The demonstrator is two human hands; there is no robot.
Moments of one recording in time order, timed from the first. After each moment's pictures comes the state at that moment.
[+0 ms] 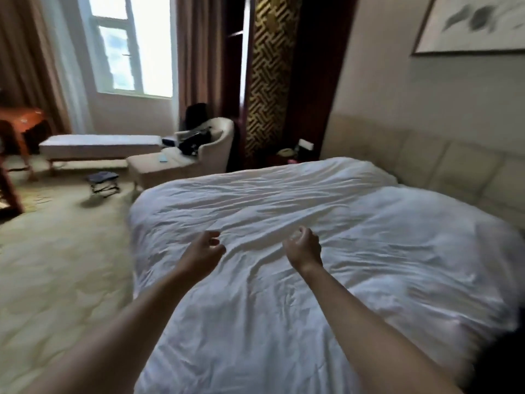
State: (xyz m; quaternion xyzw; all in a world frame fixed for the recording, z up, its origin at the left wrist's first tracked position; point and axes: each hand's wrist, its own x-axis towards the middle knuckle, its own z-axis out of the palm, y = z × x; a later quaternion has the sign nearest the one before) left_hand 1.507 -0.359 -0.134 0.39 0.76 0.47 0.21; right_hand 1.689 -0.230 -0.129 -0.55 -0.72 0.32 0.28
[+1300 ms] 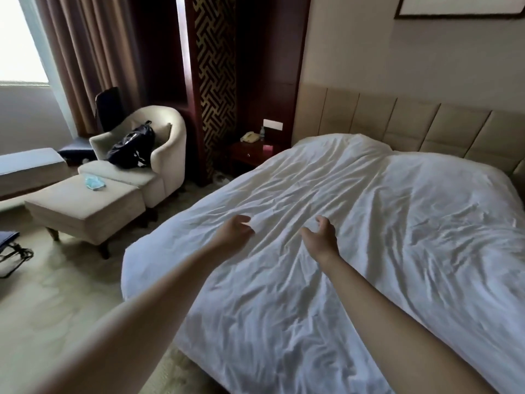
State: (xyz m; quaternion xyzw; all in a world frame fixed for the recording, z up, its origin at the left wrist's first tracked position) left_hand 0.700 -0.087 -0.150 0.58 0.63 0.34 0.39; right_hand 0.905 -0.073 -0.170 -0.69 -0.52 0.31 0.39
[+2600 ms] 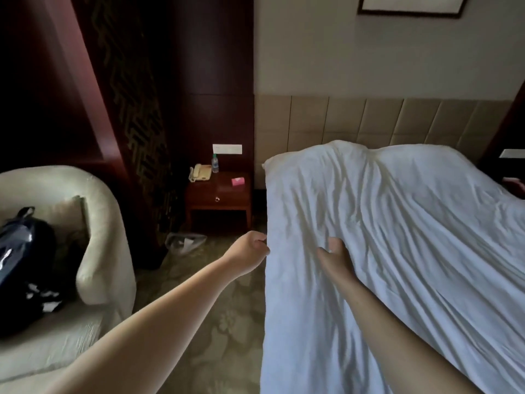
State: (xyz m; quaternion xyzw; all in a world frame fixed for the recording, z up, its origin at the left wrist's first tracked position) left_hand 0.212 0.750 -0.151 0.80 0.41 0.14 0.42; right_hand 0.393 0.643 -0.201 -0.81 -0.27 0.22 0.46
